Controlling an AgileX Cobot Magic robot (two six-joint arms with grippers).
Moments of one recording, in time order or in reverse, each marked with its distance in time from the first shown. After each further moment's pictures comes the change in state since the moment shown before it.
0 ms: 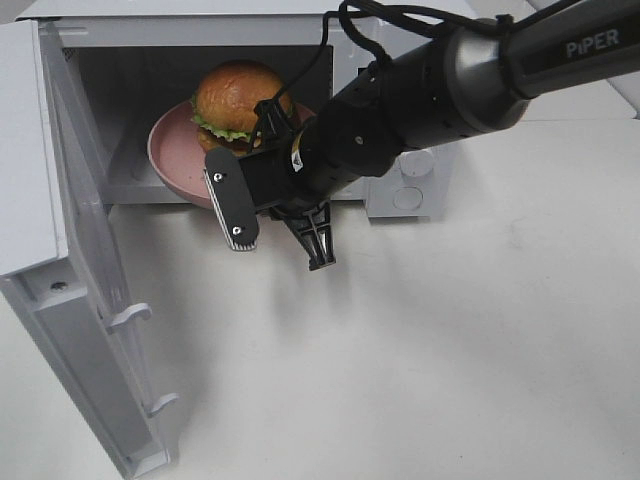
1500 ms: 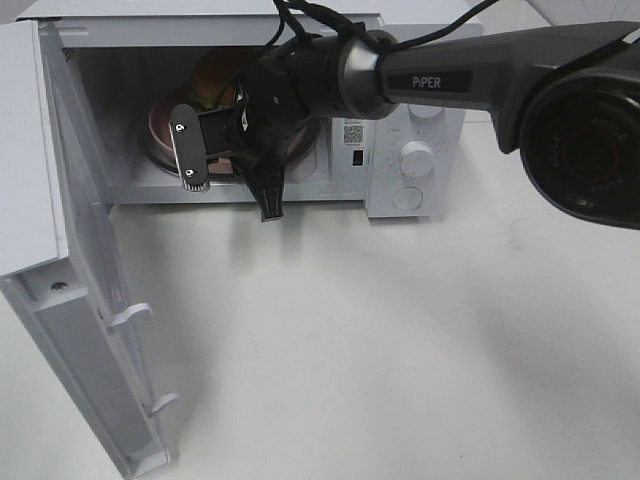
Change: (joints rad) left arm 0.000 0.000 0.000 0.000 0.000 0.000; right arm -0.026 0.374 -0.640 0.017 0.303 0.070
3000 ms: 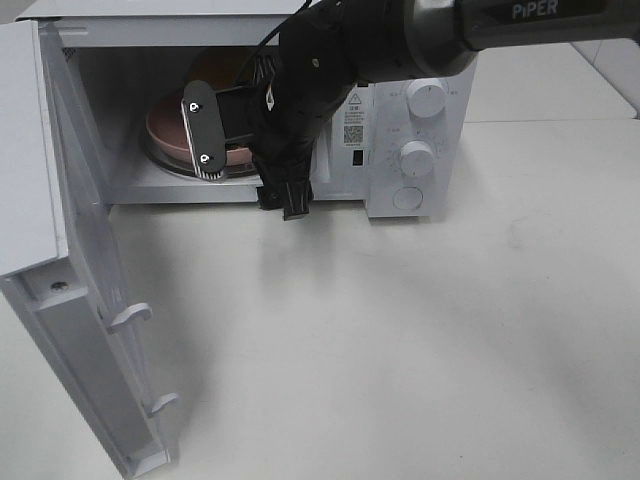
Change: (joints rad) left arm 0.000 0.000 0.000 0.000 0.000 0.000; right arm 0.013 -0.254 0.290 0.033 -0.012 0.000
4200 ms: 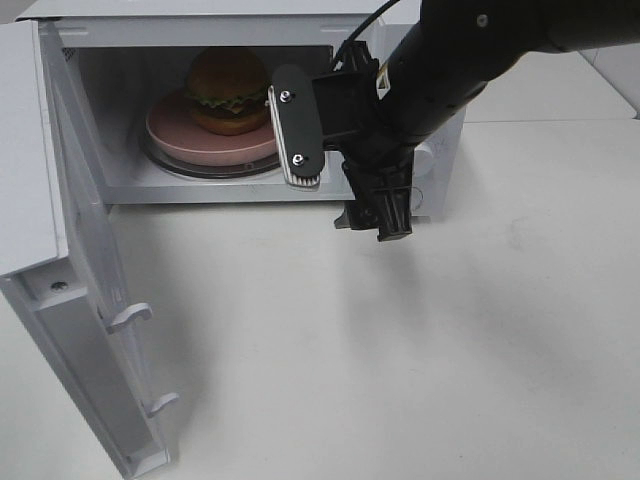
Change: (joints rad) left arm 0.000 0.000 0.000 0.000 0.000 0.000; right arm -0.042 -0.410 0.451 0.066 -0.002 -0.040
